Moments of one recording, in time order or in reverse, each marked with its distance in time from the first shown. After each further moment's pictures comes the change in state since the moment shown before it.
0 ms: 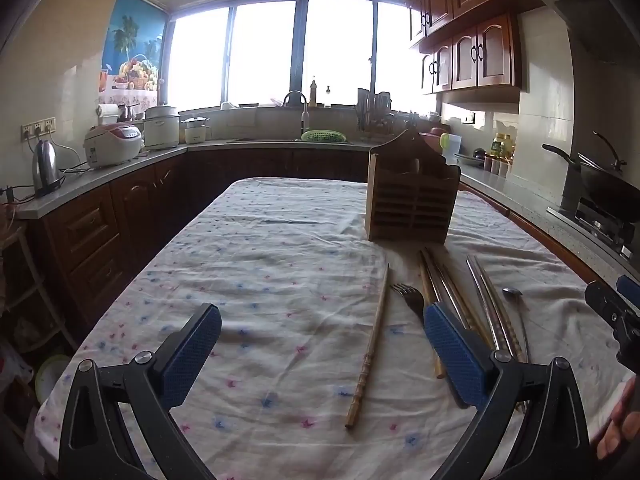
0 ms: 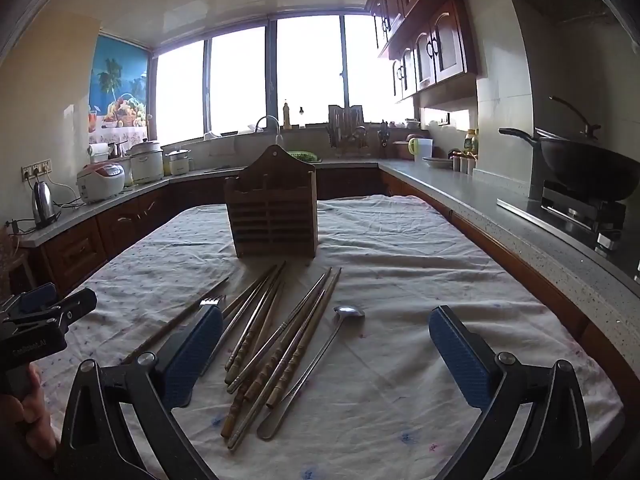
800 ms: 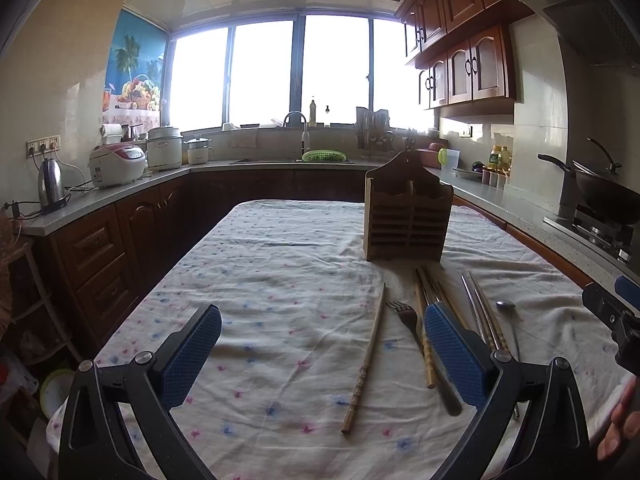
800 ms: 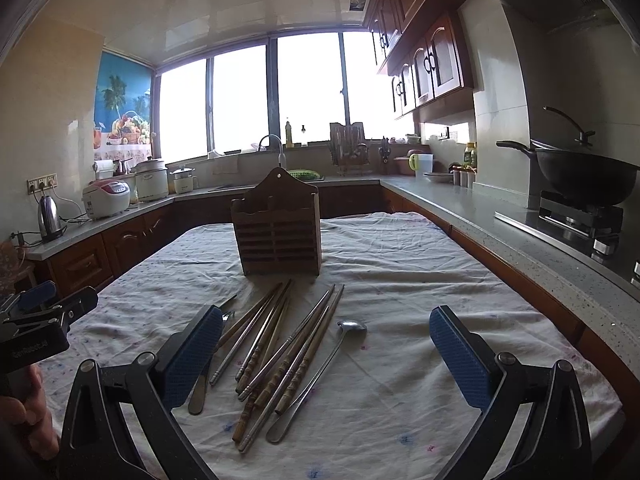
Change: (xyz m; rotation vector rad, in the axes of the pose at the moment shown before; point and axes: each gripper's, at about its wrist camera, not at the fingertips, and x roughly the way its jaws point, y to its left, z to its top) left arm -0.018 -0.001 0.008 0.018 -0.055 0.005; right arm -0.030 -0.018 -0.001 0.030 -0.061 0.030
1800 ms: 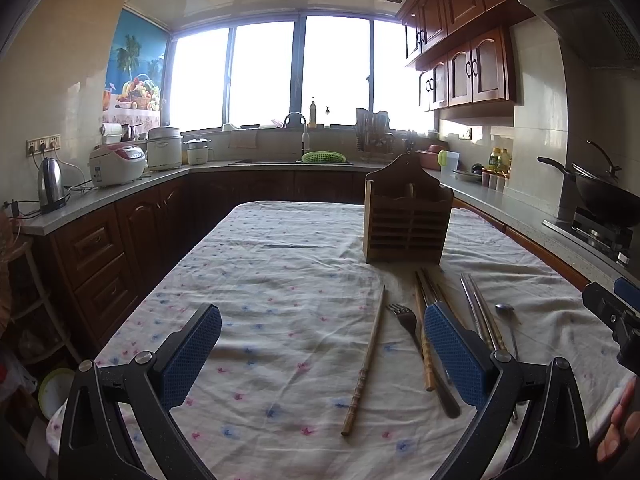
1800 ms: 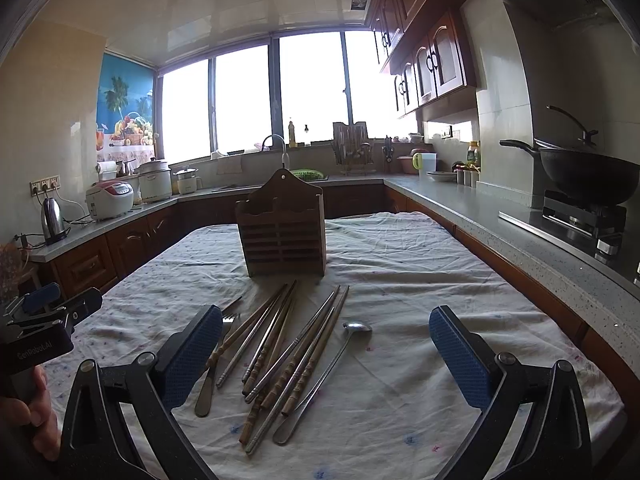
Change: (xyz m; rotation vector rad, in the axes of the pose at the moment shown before) left arm 0.001 0.000 -0.002 -0.002 -0.010 0.002; right arm 0.001 0.005 0.001 0.001 -0.001 0.010
